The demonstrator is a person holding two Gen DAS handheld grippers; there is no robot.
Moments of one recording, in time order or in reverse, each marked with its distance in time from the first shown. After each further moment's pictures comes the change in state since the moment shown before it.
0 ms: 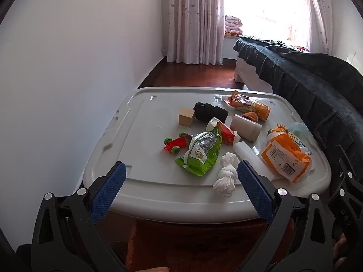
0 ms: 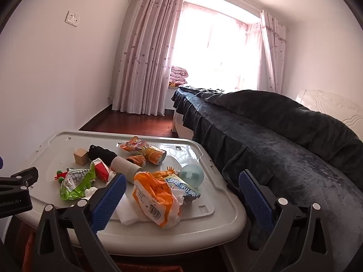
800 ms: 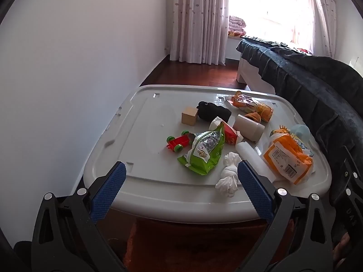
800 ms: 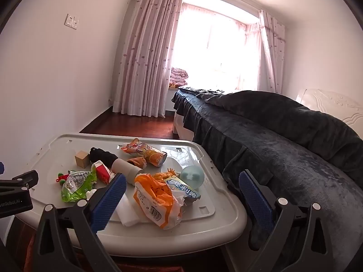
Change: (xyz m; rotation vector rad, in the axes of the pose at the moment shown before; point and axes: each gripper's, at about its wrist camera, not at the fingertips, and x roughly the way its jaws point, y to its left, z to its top) left arm 0.003 0.003 0.001 -0.014 0.002 0.015; right arm -0.001 0.001 0.001 0.005 -0.010 0.007
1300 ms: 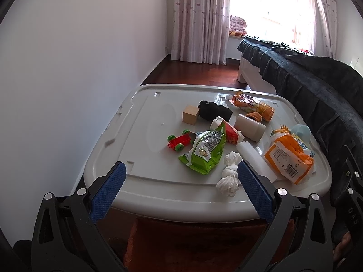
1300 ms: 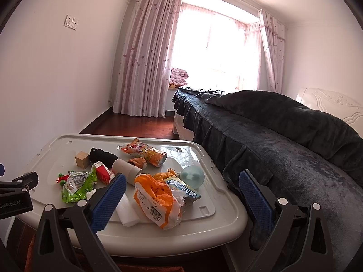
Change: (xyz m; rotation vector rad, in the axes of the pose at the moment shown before) left arm 0.000 0.003 -0.001 -0.010 0.008 -0.003; right arm 0.000 -0.002 0.000 0.005 -0.002 0.004
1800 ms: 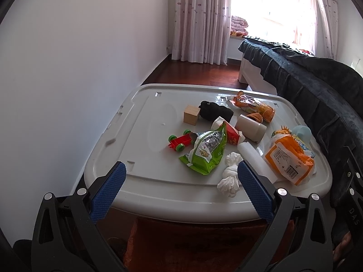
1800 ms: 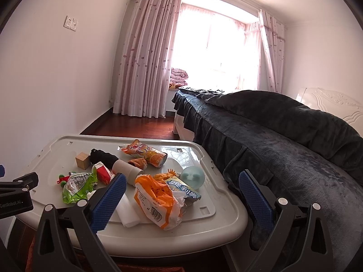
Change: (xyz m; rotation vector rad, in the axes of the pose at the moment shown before) left arm 0.000 0.002 0.001 -0.002 0.002 0.000; right arm 0.000 0.000 0.000 0.002 0.000 0.004
